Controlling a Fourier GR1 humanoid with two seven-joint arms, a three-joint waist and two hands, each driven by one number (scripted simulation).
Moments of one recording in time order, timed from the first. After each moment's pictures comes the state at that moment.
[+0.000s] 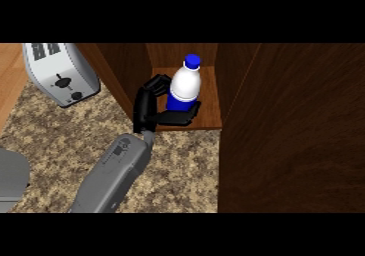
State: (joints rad) left arm -0.62 0.00 -0.29 -0.97 0.30 0.52 -0.26; right arm 0.80 -0.33 -0.39 -2.34 -0.73 0.54 -0.12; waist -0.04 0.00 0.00
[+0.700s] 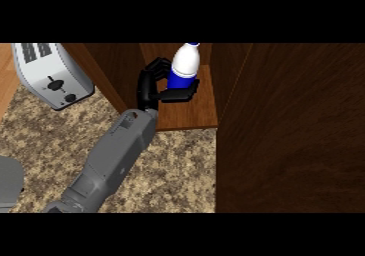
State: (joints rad) left arm -0.89 0.00 -0.21 -0.55 0.41 0.54 -0.39; right arm 0.81 -0.34 -0.40 -2.33 -0.77 0.58 -0.13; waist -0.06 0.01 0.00
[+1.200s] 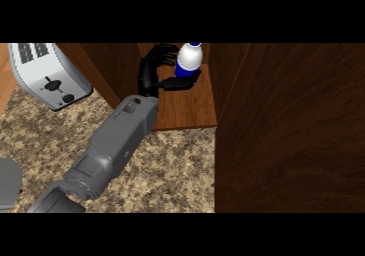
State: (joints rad) left arm -1.06 0.01 -0.18 -0.32 0.40 0.57 -0.46; right arm 0.79 -0.36 -0.41 -2.32 -0.80 0.58 -0.13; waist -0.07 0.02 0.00
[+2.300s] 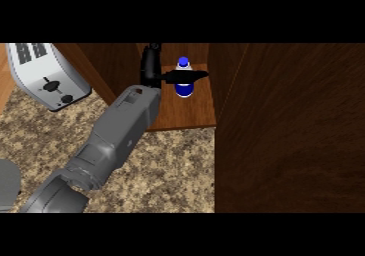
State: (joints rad) left arm -1.17 0.00 -0.12 -0.22 0.41 0.46 -0.63; right arm 0.75 -0.36 -0.38 -2.32 -0.82 0.55 -0.12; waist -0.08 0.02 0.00
